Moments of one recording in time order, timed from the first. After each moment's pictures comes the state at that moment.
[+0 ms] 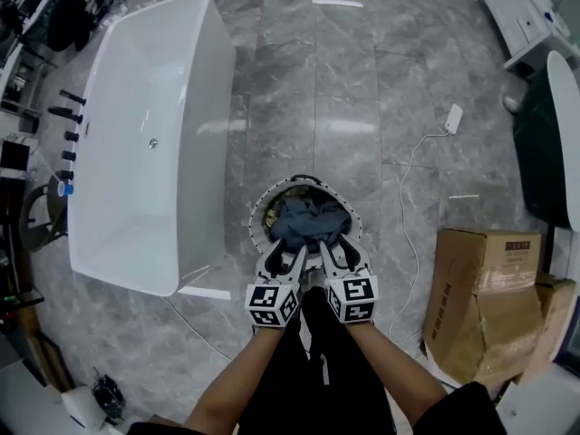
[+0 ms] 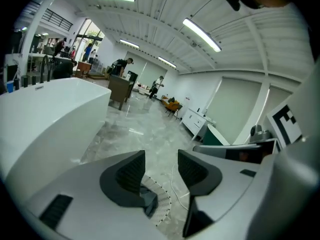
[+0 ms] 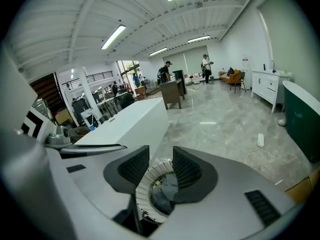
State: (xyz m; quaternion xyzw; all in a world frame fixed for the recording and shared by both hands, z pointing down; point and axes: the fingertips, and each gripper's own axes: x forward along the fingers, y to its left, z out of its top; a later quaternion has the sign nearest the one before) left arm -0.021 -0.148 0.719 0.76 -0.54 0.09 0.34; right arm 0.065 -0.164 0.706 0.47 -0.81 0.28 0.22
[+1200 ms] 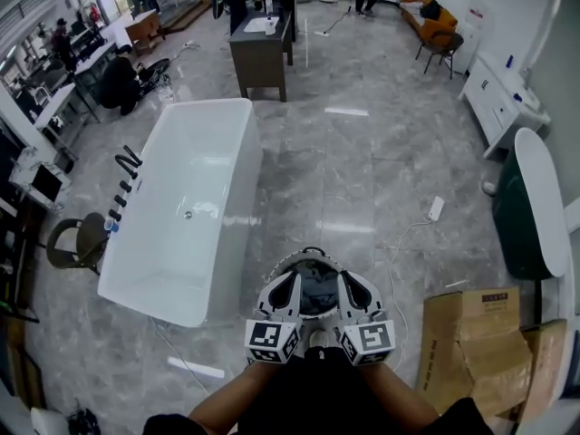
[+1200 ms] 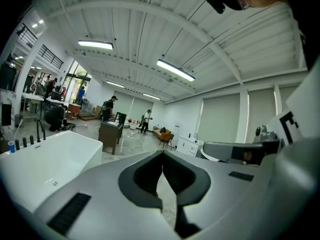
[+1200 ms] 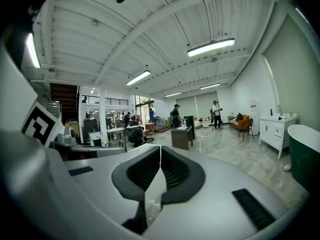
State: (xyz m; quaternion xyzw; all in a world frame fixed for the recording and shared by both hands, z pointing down) left arm -0.046 -0.082 0.382 0.81 -0.57 0.00 0.16; right arm 0.049 -0.085 0.364 0.47 -0.88 0.09 0.07
